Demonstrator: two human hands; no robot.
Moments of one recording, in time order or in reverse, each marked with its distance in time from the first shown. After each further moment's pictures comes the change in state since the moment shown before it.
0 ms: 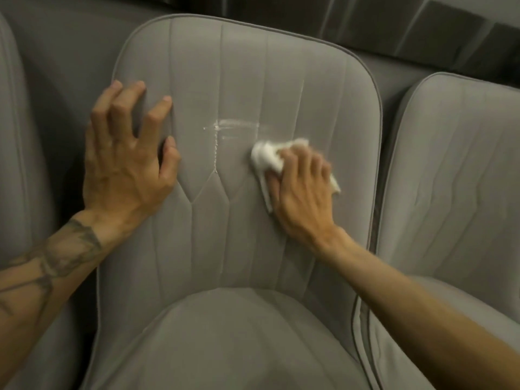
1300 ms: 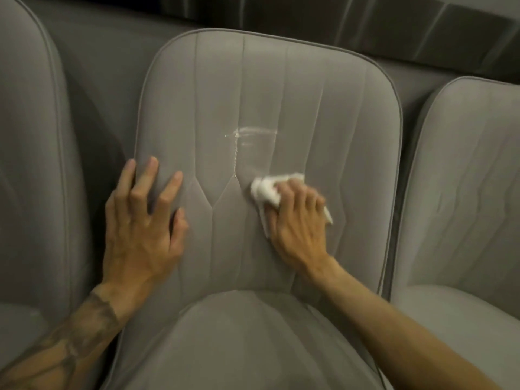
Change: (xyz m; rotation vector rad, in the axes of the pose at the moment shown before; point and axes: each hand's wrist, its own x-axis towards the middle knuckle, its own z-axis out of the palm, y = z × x) left_hand -0.091 -0.004 -0.011 -0.004 -0.070 -0.008; right_hand -0.043 -0.028 0.036 0.107 0.028 0.027
